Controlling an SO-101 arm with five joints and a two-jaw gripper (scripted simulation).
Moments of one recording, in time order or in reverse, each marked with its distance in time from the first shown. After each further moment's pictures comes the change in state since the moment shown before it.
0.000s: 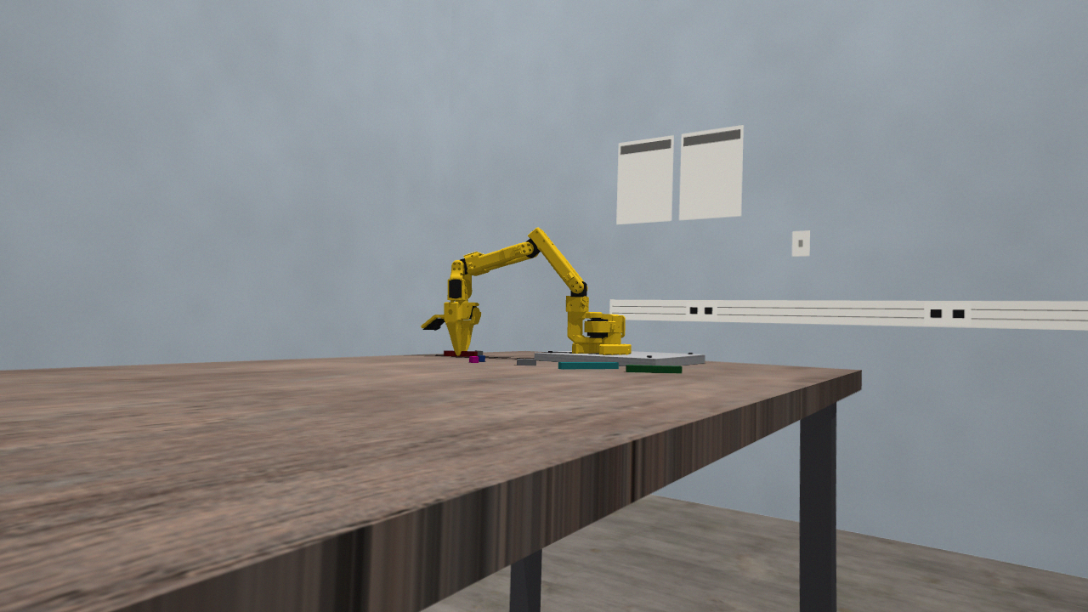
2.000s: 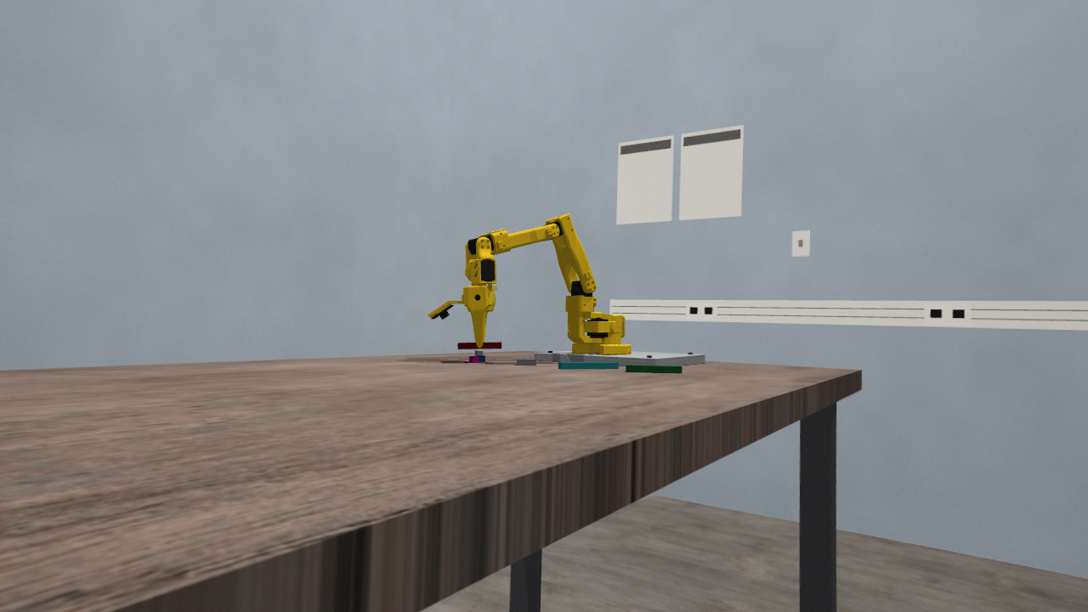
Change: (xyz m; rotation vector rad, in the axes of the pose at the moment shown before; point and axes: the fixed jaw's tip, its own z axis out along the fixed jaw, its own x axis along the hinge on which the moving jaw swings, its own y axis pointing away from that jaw) arm 0.130 0.121 -0.020 0.032 0.012 -0.506
